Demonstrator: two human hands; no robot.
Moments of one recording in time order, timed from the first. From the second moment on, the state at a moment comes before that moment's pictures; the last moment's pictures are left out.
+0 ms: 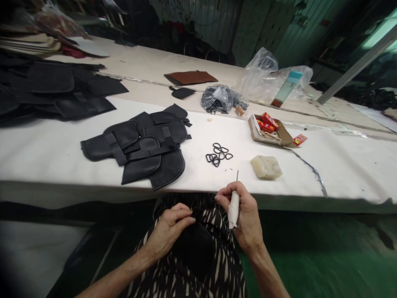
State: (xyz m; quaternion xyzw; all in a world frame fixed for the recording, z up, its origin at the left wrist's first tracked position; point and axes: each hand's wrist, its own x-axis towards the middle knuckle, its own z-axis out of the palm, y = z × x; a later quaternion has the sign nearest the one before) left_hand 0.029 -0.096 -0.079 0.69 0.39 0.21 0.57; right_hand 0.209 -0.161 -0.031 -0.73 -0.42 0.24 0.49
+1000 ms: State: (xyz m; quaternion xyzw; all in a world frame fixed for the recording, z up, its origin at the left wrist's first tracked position) left_hand 0.025 -0.090 -0.068 0.83 0.16 0.13 0.52; right_hand 0.194 -0.195 -0.018 -0.71 -0.49 0.39 0.33
